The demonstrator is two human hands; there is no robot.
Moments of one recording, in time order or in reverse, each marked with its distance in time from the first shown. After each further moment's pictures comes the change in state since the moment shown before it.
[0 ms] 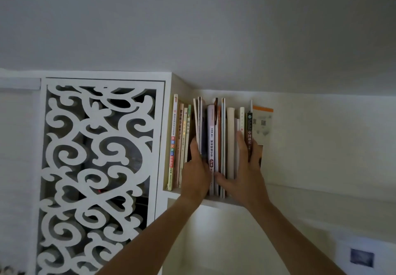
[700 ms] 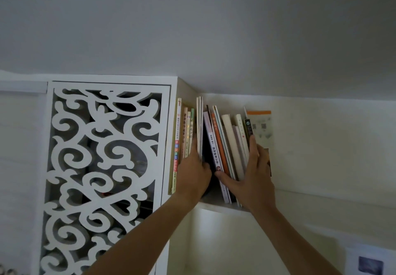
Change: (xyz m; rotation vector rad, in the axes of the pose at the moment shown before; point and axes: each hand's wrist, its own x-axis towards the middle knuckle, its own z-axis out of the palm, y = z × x) left_hand 0.013 0.016 -0.034 0.077 -0.050 -0.105; right_hand 0.003 -0.004 0.002 -0.109 0.009 0.163
